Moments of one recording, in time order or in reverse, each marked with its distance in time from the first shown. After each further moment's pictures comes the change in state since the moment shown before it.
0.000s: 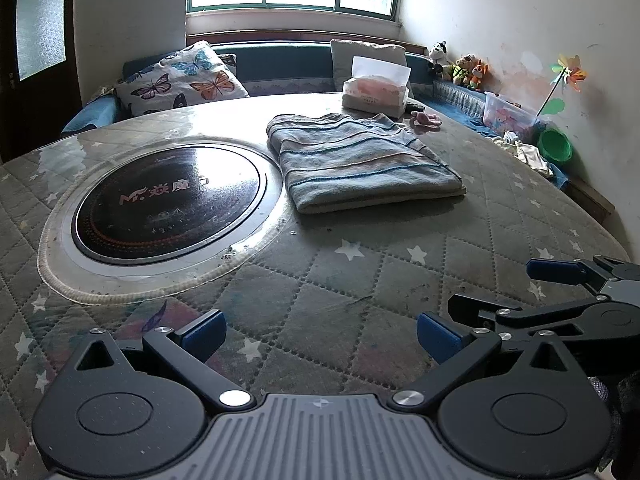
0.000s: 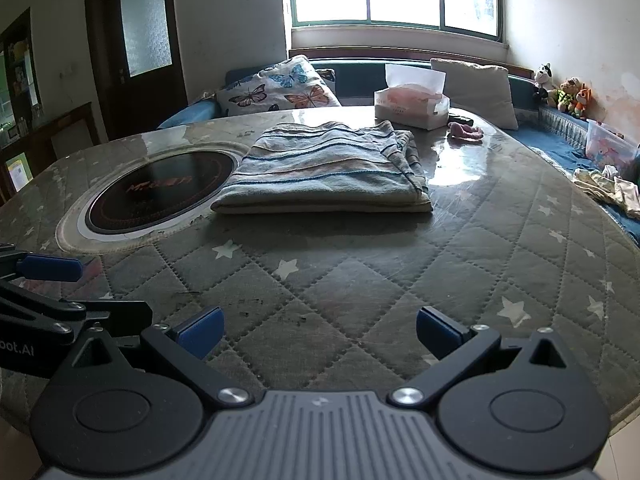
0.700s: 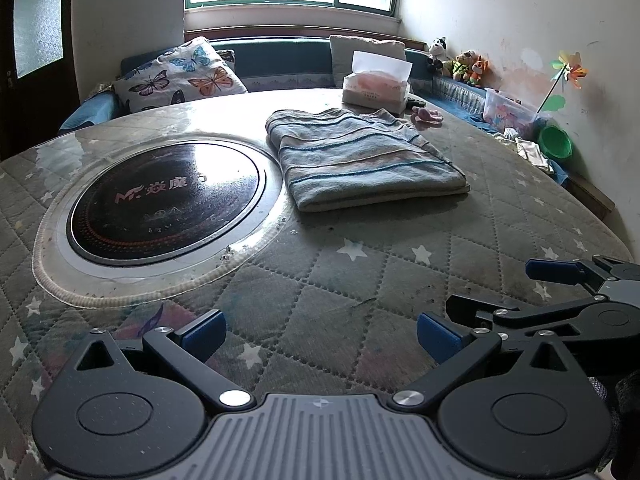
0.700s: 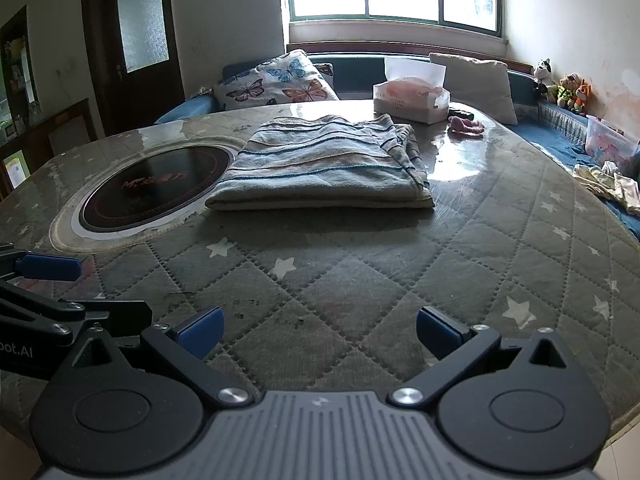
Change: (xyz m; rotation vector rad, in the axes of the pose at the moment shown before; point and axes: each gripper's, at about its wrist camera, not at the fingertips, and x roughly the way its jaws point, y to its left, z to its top) left arm 0.007 0.002 0.003 0.002 0.011 -0.004; right arm 0.009 -0.001 0.001 0.002 0.017 -0.005
